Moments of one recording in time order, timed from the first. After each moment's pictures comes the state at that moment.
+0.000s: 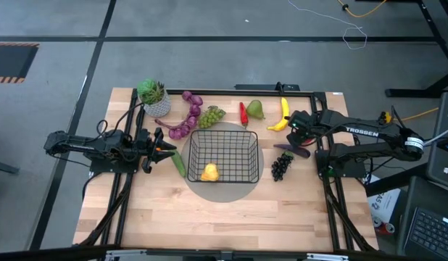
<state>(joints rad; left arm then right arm) -0.07 0.11 0.01 0.32 -0.04 -0.33 -0.44 1.05 0.66 -1.04 0.32 0.59</state>
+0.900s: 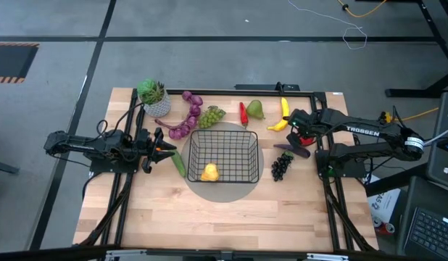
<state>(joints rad) -0.07 0.11 0.01 0.32 -0.04 -0.33 -0.43 1.05 0.70 -1.06 0.32 0.51</state>
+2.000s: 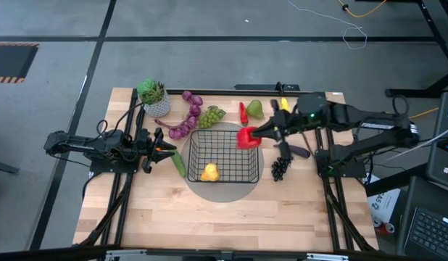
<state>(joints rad) -0.07 0.11 0.01 0.32 -0.04 -0.33 -0.04 1.14 1.20 -0.40 -0.17 -0.08</state>
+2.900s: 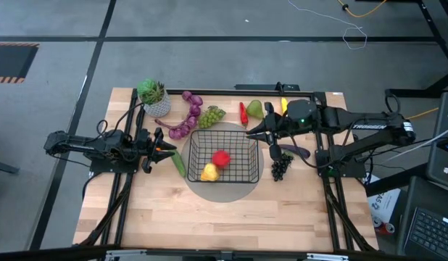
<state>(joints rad) -0.07 0.11 0.01 0.32 -0.04 -0.33 -0.01 1.20 1.20 -0.38 -0.07 -0.06</state>
